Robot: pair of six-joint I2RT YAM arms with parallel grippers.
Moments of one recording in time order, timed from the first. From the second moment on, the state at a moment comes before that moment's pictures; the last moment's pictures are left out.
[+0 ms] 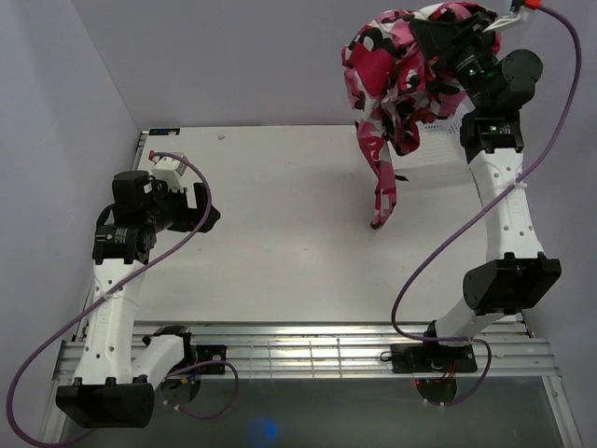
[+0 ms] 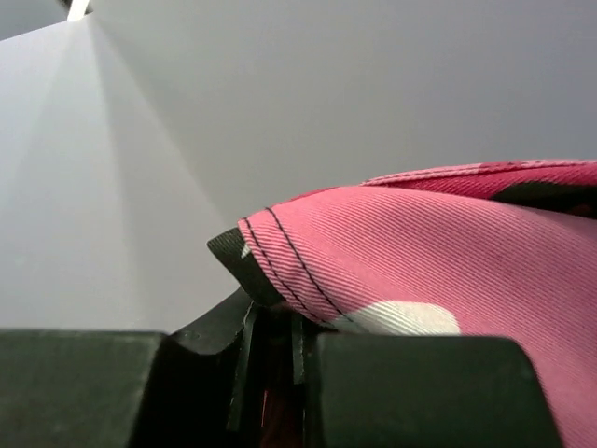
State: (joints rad) left arm 0.00 0.96 1.13 -0.77 0.39 -0.01; right arm 0.01 1.62 1.87 0.28 -0.49 0.79
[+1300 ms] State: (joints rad) left arm 0.00 0.96 1.17 -0.85 0.39 0.05; right arm 0.22 1.94 1.35 0.43 -0.20 -0.05
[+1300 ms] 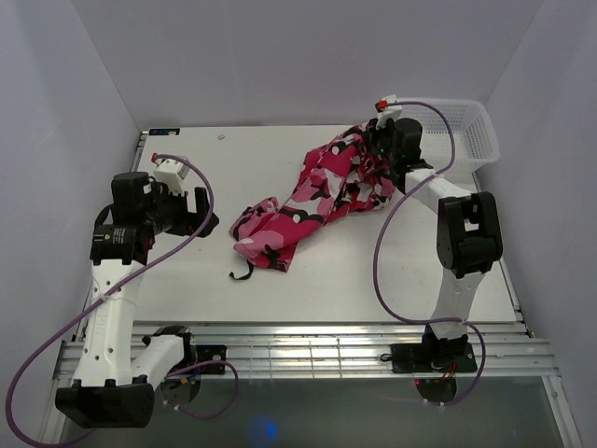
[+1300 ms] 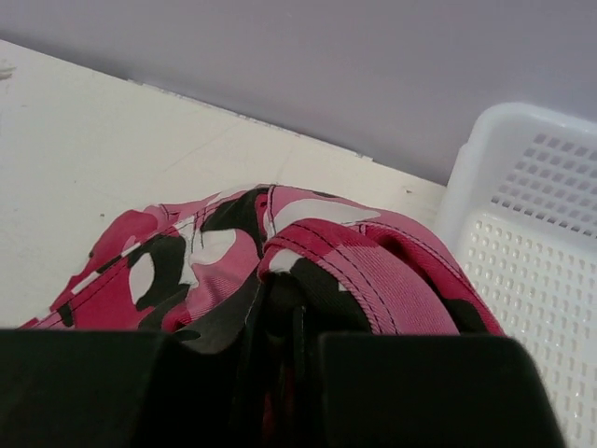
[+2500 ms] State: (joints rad) left arm 0.00 1.01 1.25 -0.78 0.69 0.05; right arm 0.02 1.16 1.36 -0.64 -0.79 -0.76
